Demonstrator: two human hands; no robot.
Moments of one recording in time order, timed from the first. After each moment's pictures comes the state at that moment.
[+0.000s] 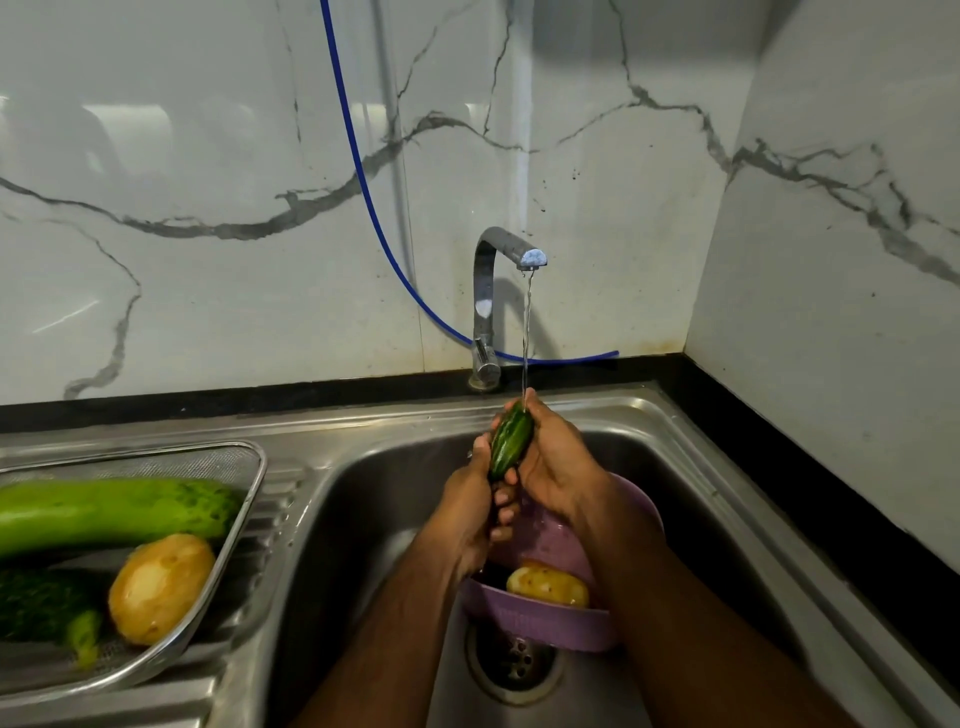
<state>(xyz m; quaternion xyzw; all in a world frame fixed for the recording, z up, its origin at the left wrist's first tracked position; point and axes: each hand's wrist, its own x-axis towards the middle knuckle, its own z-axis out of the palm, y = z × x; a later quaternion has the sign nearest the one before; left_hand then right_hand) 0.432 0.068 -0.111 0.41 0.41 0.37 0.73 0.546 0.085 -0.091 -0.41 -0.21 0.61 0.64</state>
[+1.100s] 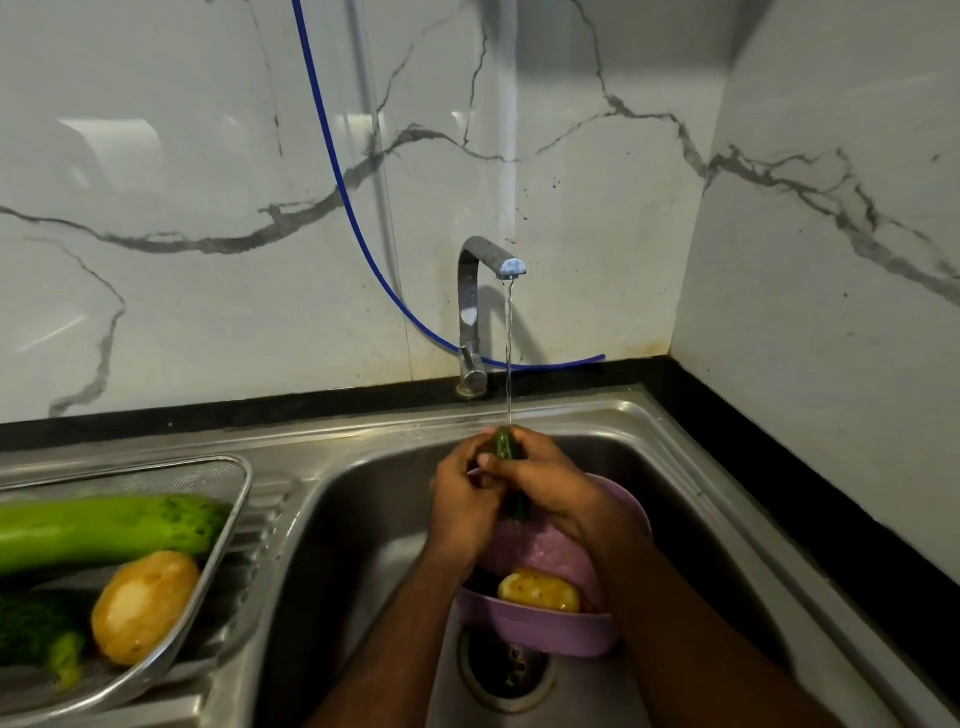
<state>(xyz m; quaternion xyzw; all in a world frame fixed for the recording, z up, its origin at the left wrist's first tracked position) 0.441 0.073 -0.122 0.60 0.41 0.49 0.47 0.558 0.069 -0.106 -0.56 -0.45 0.48 0.50</state>
